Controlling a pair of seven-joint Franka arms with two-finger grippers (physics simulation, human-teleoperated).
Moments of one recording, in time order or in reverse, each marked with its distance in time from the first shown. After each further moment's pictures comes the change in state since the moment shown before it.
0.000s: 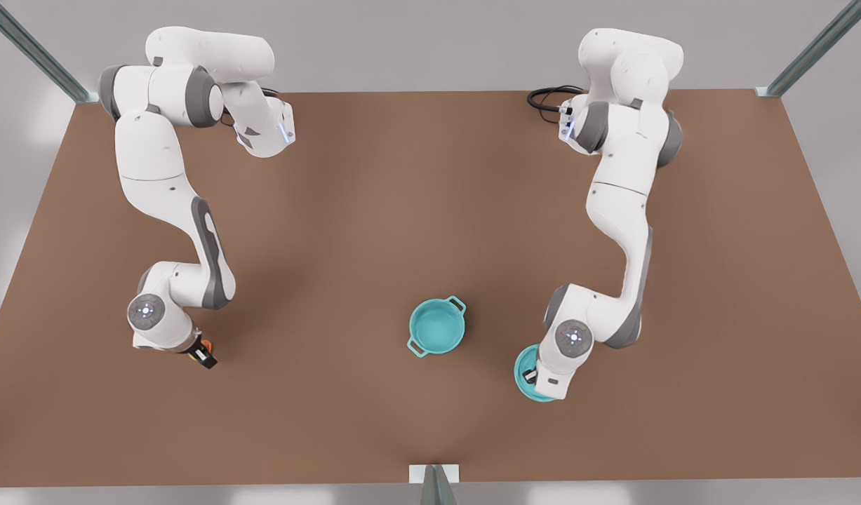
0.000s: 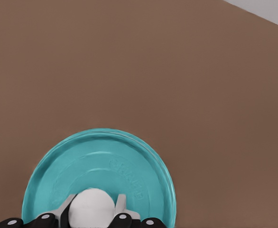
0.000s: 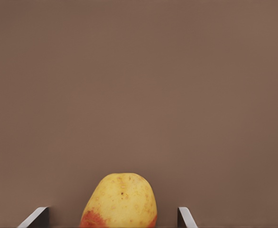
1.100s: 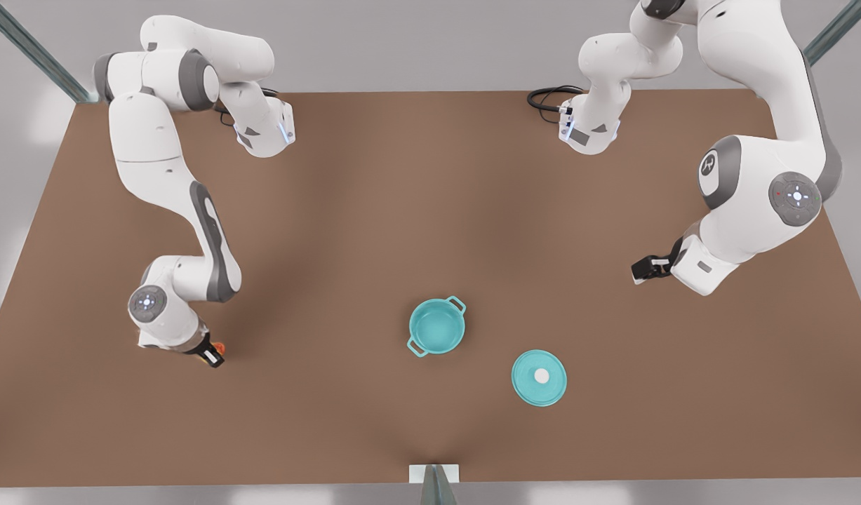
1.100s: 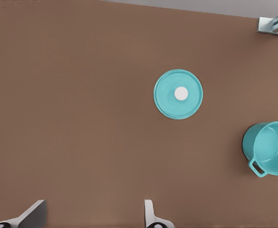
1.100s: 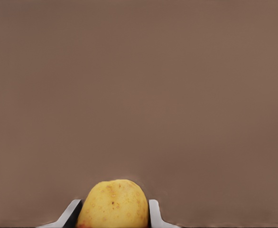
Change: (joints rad) left arm 0.296 -0.872 -0.060 -0.539 -0.197 -0.384 0.669; right arm -0.023 -0.105 0.116 -0.013 -0.002 -0.021 0.040
